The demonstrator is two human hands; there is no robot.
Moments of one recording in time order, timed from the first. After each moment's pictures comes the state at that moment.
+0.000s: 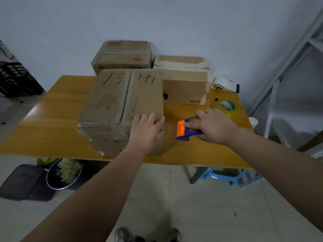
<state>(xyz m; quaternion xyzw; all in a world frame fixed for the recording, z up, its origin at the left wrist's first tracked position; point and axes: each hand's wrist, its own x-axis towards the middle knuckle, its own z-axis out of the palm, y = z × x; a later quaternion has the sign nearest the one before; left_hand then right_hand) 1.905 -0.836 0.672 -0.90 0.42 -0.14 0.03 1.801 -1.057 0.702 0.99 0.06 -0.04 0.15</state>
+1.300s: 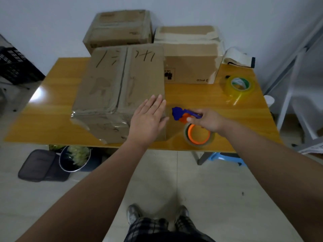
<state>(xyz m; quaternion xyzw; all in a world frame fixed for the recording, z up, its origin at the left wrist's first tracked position) 1.902 -0.842 0.652 -0.88 0.44 -0.13 -0.10 1.829 -1.059 0.615 0.80 -0.23 -0.11 -0.54</state>
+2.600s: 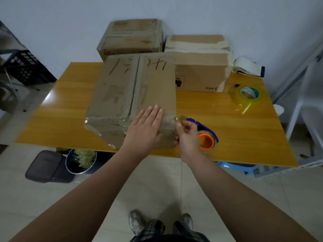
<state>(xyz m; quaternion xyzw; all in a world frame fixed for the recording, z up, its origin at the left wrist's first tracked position) 1.915 -0.801 0.665 -0.90 0.43 -0.07 0.05 1.853 -0.924 0.610 0.50 -0.39 0.16 -0.76</state>
